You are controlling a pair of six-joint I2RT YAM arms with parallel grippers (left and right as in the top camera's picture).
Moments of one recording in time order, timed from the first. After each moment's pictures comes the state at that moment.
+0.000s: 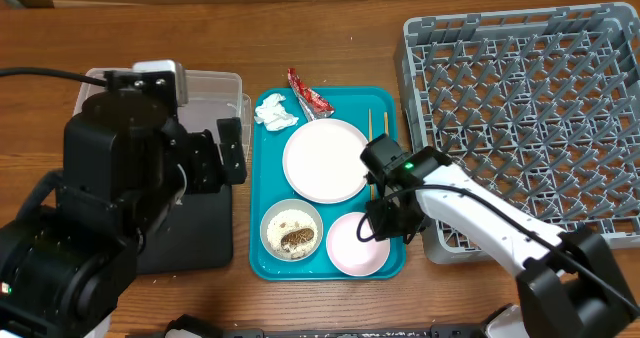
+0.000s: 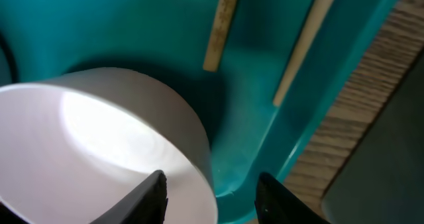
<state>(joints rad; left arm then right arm) -0.38 1.19 1.88 -1.39 -0.19 -0.38 0.62 1.65 1.03 -0.99 -0.17 0.35</state>
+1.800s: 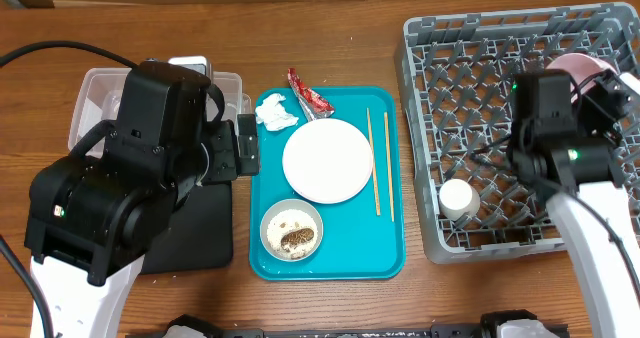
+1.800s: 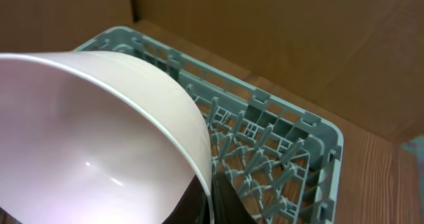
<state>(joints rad) -0.38 1.30 1.88 -1.49 -0.17 -0.39 0.08 1.31 1.22 -0.86 1.00 0.71</state>
